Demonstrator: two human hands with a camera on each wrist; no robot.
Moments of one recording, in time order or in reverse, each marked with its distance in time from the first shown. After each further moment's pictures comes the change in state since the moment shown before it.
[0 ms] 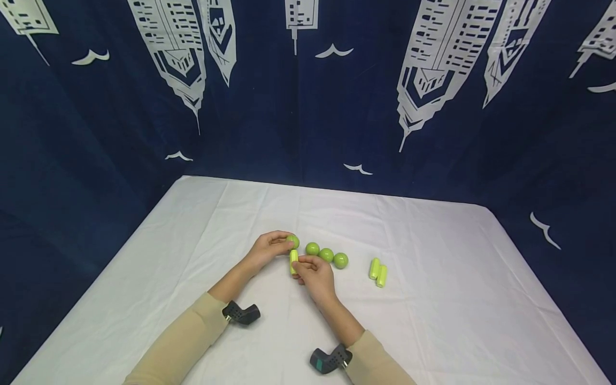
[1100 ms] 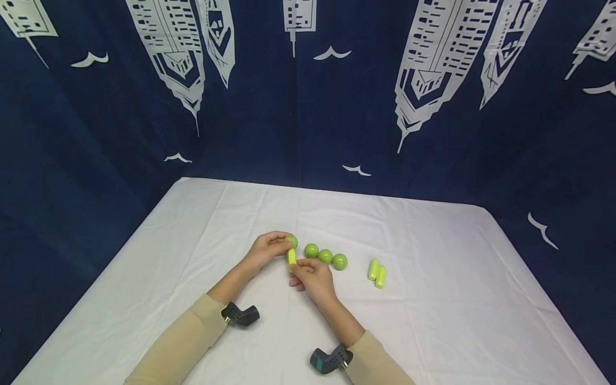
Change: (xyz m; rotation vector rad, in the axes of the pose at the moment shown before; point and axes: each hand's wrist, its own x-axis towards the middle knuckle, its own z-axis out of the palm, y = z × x) left_hand -0.016 0.030 0.002 0.016 0.009 -0.001; right_hand -0.016 -0.031 -0.003 0.005 -0.109 0.033
